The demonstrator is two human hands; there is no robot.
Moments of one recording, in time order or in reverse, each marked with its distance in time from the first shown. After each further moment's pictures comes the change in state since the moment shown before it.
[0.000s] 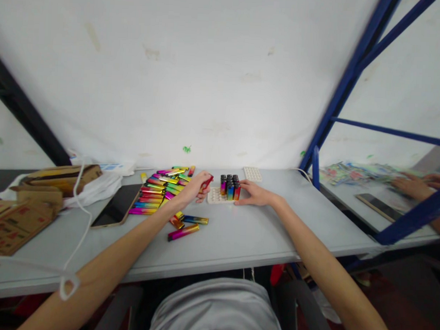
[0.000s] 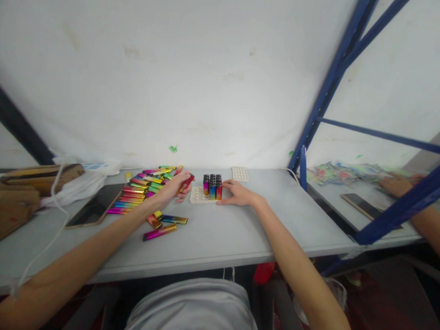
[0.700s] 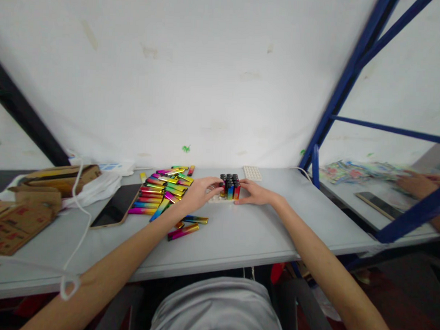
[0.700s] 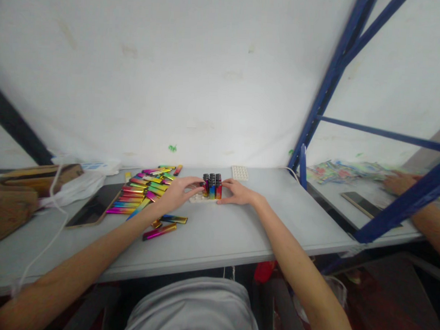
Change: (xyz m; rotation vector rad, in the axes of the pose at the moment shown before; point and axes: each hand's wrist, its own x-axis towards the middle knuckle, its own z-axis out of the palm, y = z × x) left_hand 0.002 -0.011 0.010 0.708 0.061 0.586; right_hand 0.000 0.002 0.001 0.011 0.003 0.008
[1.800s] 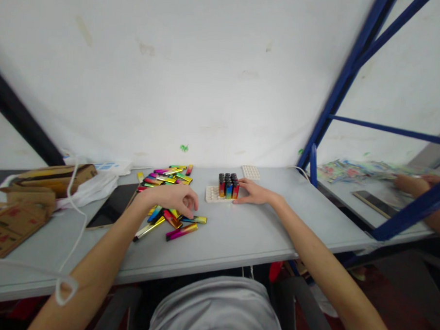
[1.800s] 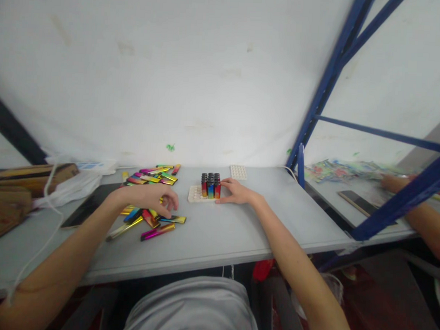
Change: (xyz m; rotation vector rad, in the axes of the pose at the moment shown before) left_hand -0.010 0.013 -0.082 0.116 -0.710 -0.291; right_hand -0.001 -0.003 -0.002 0.014 -0.012 0.019
